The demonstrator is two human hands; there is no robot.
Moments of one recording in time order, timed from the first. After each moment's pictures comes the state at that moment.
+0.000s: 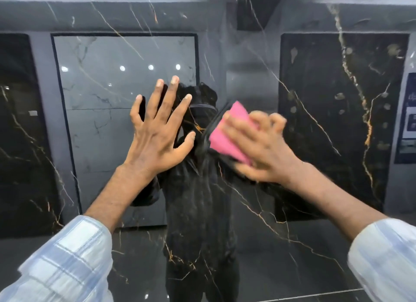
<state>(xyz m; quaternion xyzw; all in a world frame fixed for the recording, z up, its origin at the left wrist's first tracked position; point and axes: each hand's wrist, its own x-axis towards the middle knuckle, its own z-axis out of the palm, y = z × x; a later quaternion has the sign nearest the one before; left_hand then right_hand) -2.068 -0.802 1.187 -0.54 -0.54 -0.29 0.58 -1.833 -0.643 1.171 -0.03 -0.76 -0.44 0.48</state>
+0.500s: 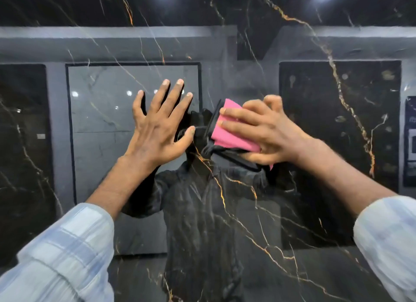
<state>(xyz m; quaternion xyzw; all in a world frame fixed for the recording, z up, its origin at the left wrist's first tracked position) -2.080 -0.793 1.259 -0.52 -0.52 -0.27 0.62 -1.820 -0.631 1.279 0.05 -0.74 -0.51 0.43</state>
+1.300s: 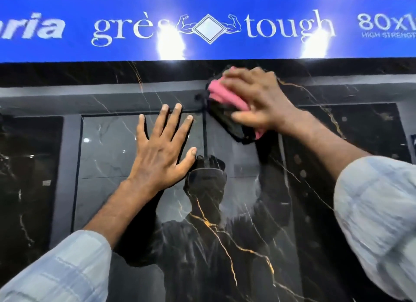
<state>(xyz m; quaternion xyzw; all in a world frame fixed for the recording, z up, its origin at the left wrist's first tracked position) -2.090 -0.785 1.334 -0.49 -0.51 -0.27 0.66 -1.847 -0.639 1.454 -0.03 -0.72 -0.43 0.55</state>
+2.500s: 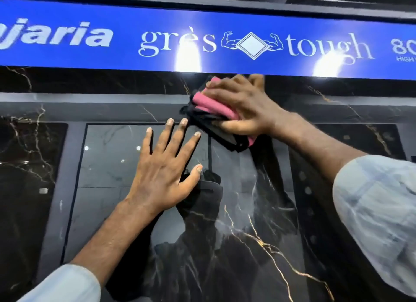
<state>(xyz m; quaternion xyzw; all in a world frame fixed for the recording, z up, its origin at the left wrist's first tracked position) -2.164 -0.835 1.325 -0.48 -0.52 -0.26 0.66 -1.948 -0.705 1.479 0.02 -0.71 -0.50 0.49</state>
